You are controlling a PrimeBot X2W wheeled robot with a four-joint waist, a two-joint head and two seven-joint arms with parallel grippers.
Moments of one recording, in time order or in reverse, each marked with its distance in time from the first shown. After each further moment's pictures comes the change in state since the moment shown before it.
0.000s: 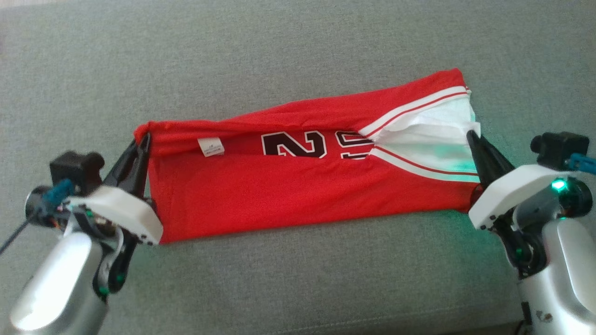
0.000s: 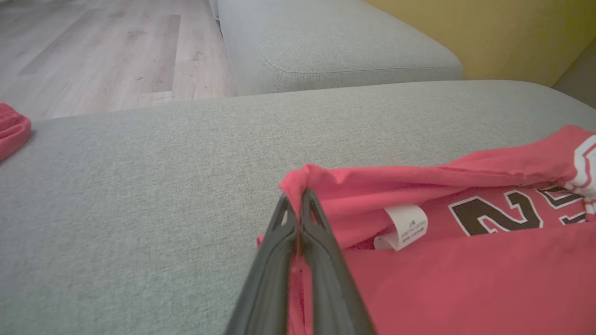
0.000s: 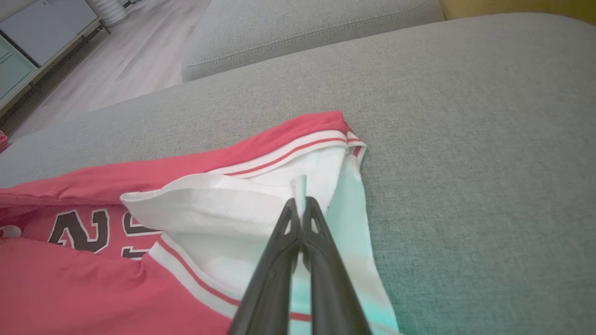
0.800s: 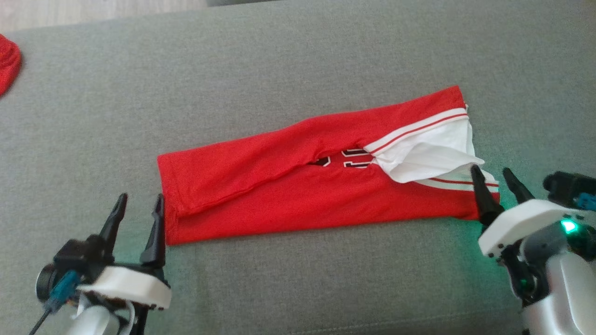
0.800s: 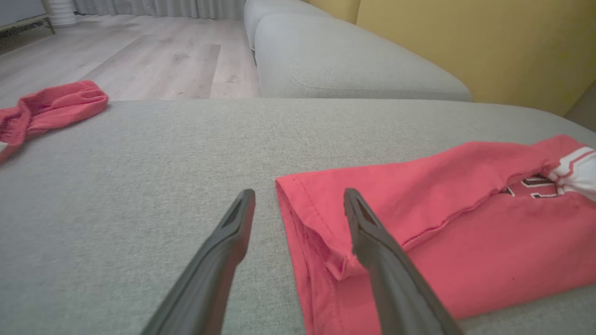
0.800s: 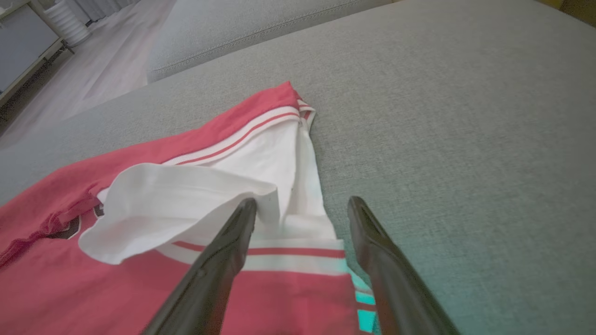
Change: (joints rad) left arm 0.270 -0.023 0.010 -0.072 0.025 0.096 -0.248; right arm 0.100 0.073 -0.123 0.050 -0.068 0.000 -0.049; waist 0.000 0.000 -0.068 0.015
